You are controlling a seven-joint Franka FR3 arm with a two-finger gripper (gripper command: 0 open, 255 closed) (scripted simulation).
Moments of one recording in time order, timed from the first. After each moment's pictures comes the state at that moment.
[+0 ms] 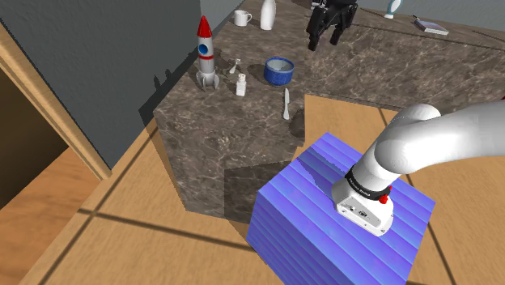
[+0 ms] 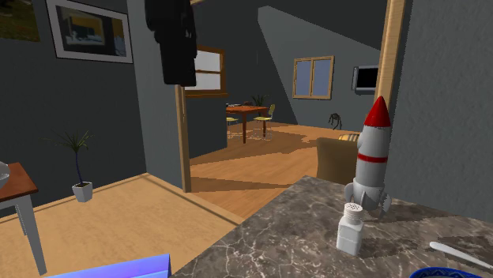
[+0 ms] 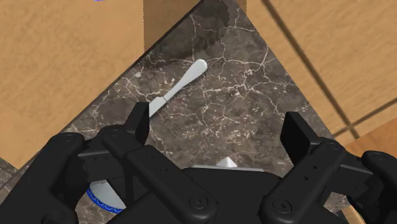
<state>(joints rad) 0.02 -0.78 -0.01 -2.33 -0.03 1.58 0.17</state>
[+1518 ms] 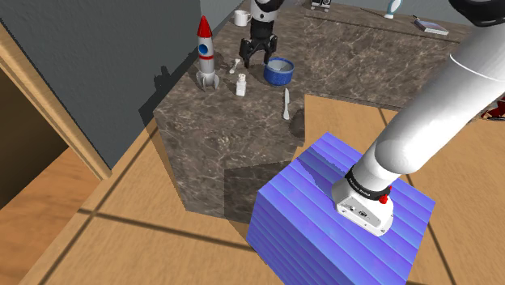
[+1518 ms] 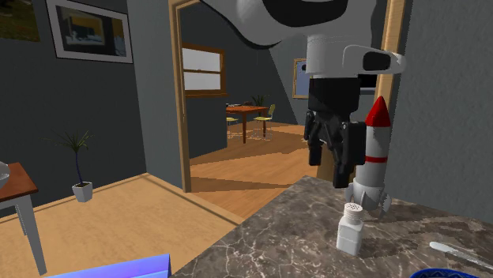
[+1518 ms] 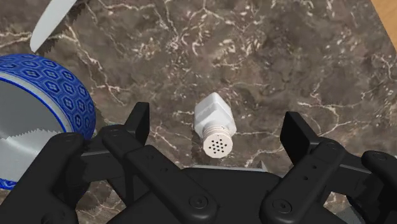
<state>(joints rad) 0.03 -0.03 -0.01 -2.05 0.01 2.04 0.17</state>
